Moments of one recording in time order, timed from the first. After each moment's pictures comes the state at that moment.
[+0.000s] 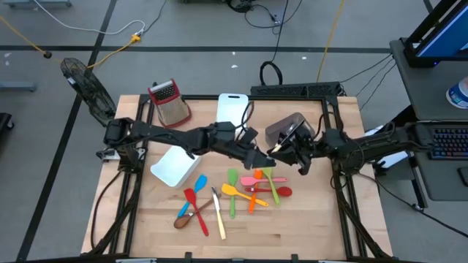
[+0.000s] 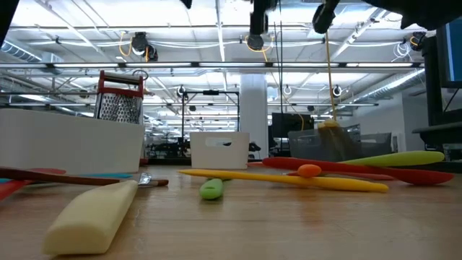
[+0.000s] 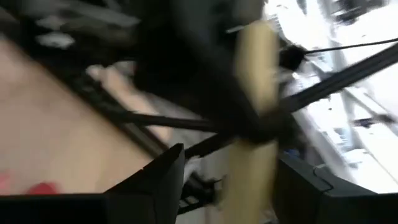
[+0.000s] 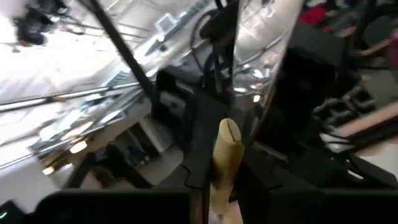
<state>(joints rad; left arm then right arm) -0.01 1.80 1.40 0.33 0.31 -0.97 0.06 1.02 0.50 0.81 -0.13 0.64</state>
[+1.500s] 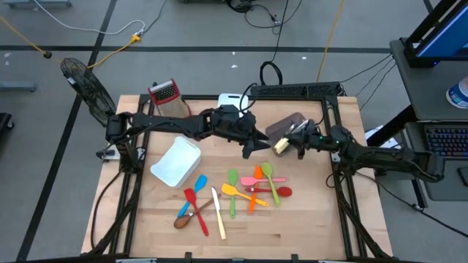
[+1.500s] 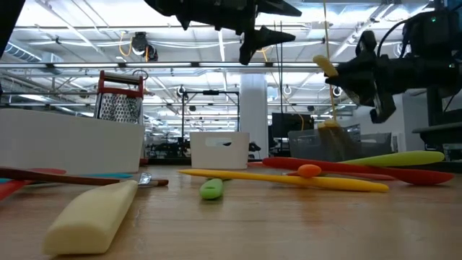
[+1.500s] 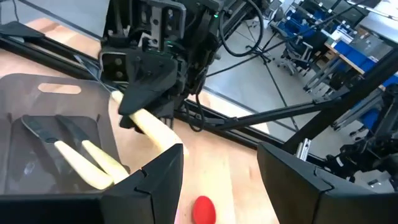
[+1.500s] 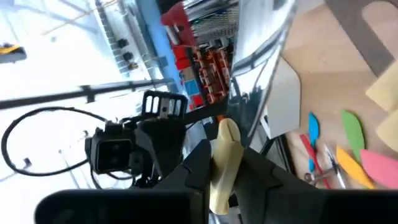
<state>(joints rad) 0.15 1.80 1.40 0.14 0.31 -0.42 -0.45 0.73 0.02 0.75 -0.31 1.93</state>
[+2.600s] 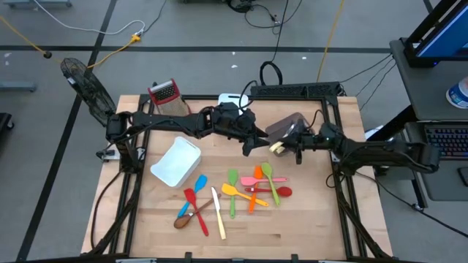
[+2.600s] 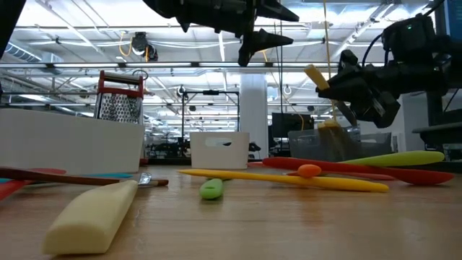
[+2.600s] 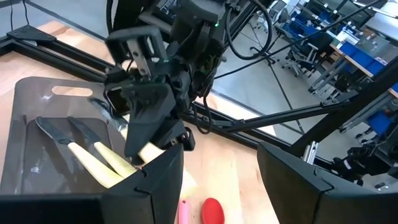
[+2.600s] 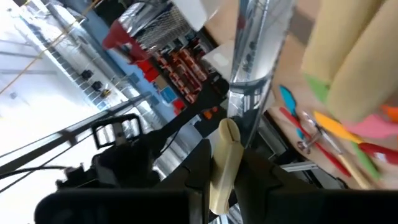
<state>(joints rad) 0.17 1.80 1.40 0.14 0.31 -0.41 -0.45 0.93 0.09 0.74 -0.40 2.19</state>
